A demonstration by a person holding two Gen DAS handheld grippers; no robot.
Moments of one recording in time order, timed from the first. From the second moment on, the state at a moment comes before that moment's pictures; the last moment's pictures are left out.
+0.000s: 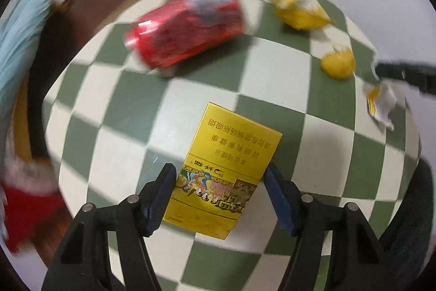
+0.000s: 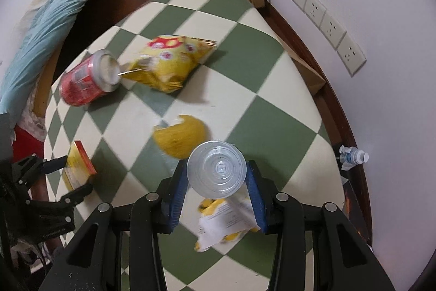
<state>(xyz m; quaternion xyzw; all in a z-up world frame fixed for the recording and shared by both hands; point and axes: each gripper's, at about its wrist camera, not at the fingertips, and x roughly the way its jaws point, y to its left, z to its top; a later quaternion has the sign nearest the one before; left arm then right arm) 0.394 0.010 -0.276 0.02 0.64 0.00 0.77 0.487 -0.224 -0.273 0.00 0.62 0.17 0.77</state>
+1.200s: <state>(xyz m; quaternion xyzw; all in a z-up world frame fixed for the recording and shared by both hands) 0.059 0.348 -0.157 -0.26 0.43 0.36 0.79 0.216 0.208 -0.190 -0.11 0.54 0.45 0.70</state>
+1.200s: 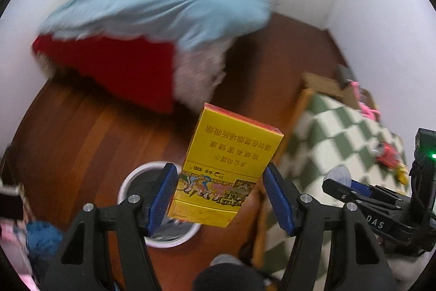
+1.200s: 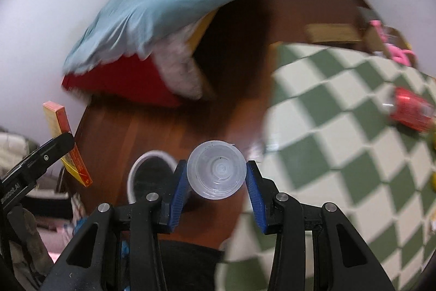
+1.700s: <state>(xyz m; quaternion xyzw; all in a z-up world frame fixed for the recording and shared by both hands) -0.035 0.477 -0.333 -0.48 0.47 0.35 0.65 0.107 0.393 -0.351 -0.27 0.62 0.47 0.56</state>
